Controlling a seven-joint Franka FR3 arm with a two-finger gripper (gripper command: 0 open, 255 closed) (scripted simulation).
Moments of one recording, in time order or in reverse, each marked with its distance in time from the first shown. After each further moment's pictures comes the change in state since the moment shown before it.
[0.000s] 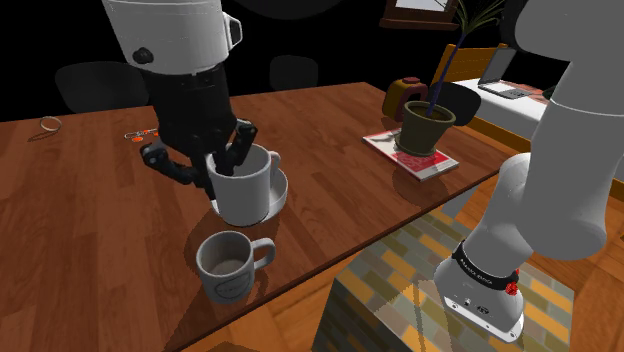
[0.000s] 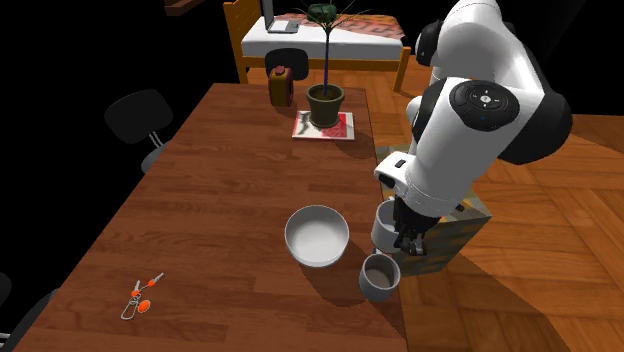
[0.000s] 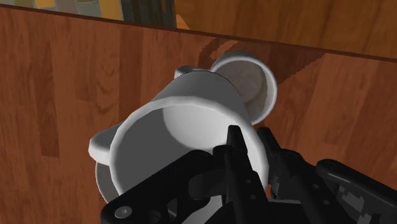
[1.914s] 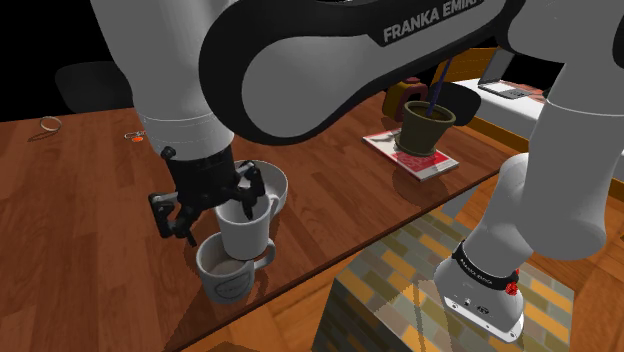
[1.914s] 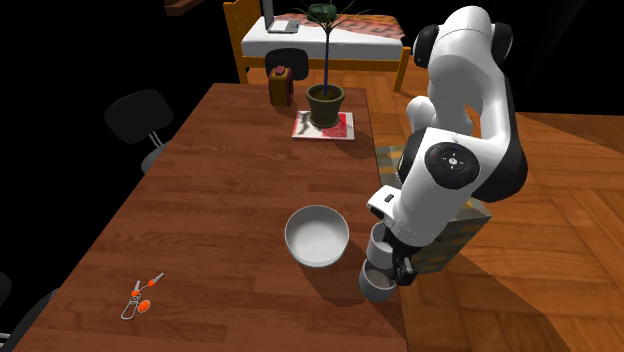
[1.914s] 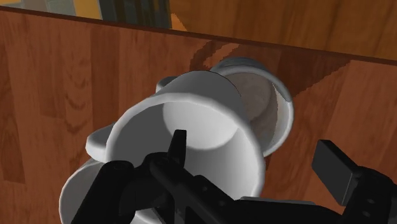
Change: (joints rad) arm -0.004 0.024 -0.007 -0.197 -0.019 0.216 0.023
